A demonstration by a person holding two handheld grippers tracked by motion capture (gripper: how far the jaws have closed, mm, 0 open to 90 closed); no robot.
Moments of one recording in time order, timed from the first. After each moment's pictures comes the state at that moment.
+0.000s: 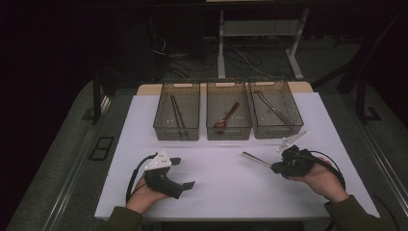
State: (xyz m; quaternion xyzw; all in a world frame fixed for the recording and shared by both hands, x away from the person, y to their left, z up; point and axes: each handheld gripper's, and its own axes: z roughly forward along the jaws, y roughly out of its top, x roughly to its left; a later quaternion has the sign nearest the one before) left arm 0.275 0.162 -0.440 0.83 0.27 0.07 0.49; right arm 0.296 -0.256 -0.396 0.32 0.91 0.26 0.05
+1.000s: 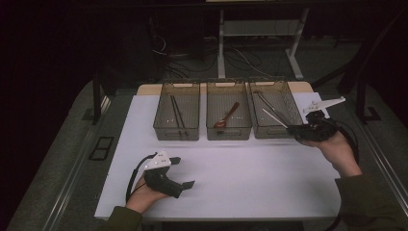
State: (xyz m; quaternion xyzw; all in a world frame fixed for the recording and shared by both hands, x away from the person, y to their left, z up) left arm 0.276 0.163 -0.440 0.83 0.27 0.07 0.49; right arm 0.356 -0.312 -0.346 0.41 0.83 0.35 0.13
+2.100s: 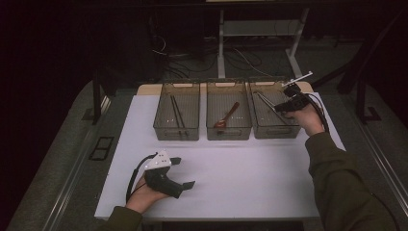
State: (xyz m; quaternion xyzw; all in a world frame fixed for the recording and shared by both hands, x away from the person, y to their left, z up) left arm 0.276 0.162 -0.440 0.83 0.26 0.06 0.49; right arm 0.482 -0.292 -0.378 0.49 0.81 0.28 0.13
